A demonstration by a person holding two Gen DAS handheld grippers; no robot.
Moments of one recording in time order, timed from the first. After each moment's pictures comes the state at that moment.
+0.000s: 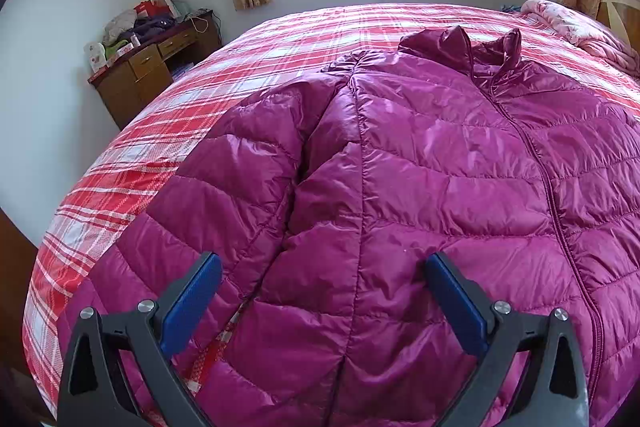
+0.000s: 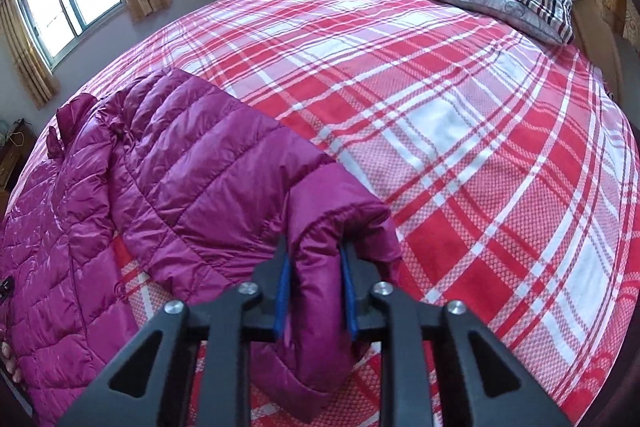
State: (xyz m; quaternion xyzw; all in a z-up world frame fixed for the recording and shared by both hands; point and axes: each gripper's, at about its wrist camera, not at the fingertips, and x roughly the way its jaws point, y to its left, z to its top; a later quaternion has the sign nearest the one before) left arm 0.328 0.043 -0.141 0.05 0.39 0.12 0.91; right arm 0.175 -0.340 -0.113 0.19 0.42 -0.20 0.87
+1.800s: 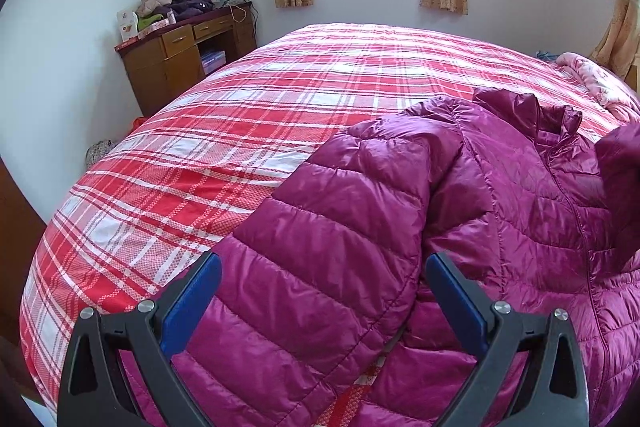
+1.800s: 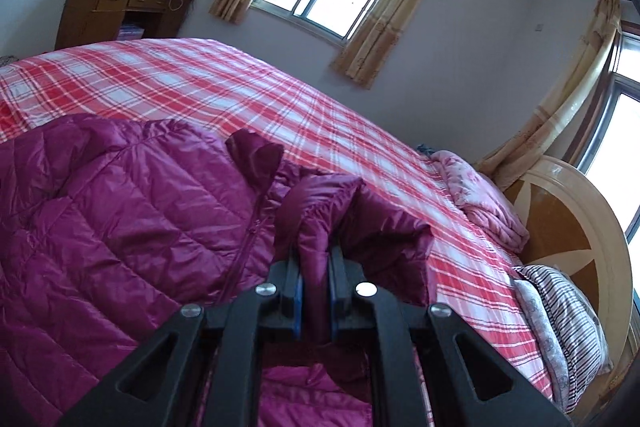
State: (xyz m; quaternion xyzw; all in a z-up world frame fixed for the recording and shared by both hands) left arm 0.327 0.143 -0.109 -0.02 0.37 0.15 0.92; right arm 0.361 0.012 -0.060 -0.25 0.26 0.00 0.93
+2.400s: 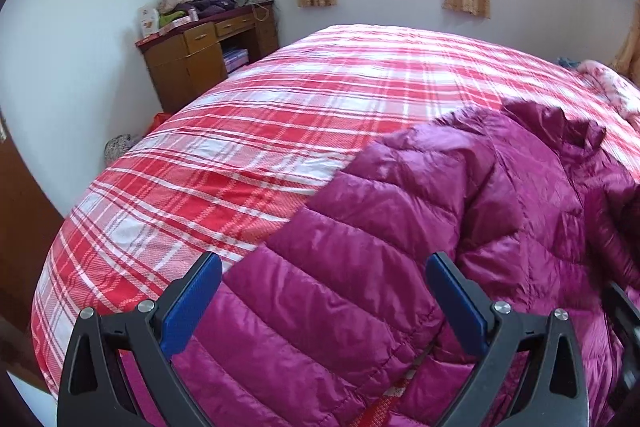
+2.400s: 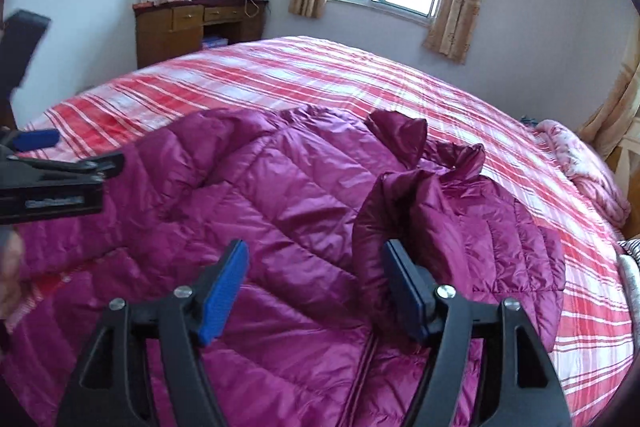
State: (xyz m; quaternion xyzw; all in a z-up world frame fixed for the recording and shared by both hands) left arm 0.331 0.163 -0.100 -0.03 0.36 0.20 0.91; right arm 0.309 0.033 -0.056 -0.12 0.30 0.20 0.92
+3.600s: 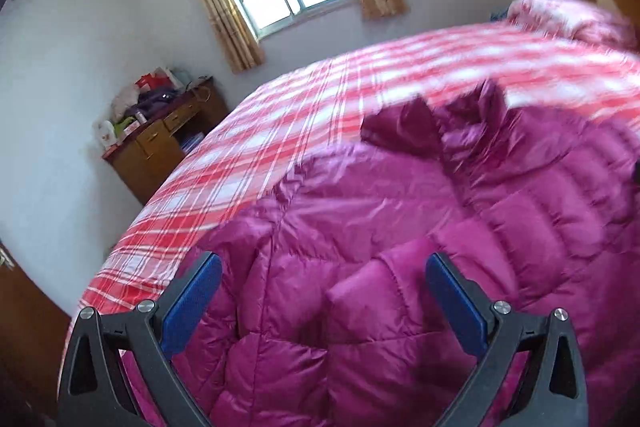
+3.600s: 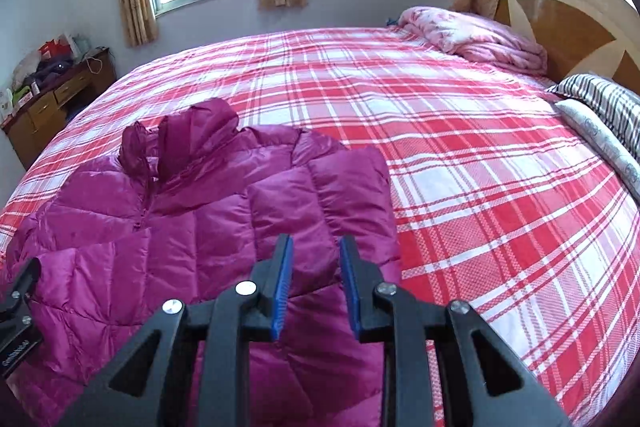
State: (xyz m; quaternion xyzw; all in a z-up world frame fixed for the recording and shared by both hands) left arm 0.420 -0.044 -0.117 0.16 0.33 0.15 0.92; right arm 0.427 -0.174 -0.099 0.05 0.38 -0.03 0.92
